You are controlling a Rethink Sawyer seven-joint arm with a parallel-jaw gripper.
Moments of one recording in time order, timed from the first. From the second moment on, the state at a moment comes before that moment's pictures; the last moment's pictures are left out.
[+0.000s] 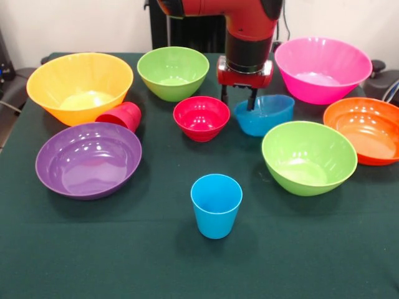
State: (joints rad) arm -0.26 -0.46 0.13 1.76 -0.36 0.40 2.07
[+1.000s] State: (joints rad) arm -0.22 -0.42 0.11 1.76 -0.26 0.36 2.07
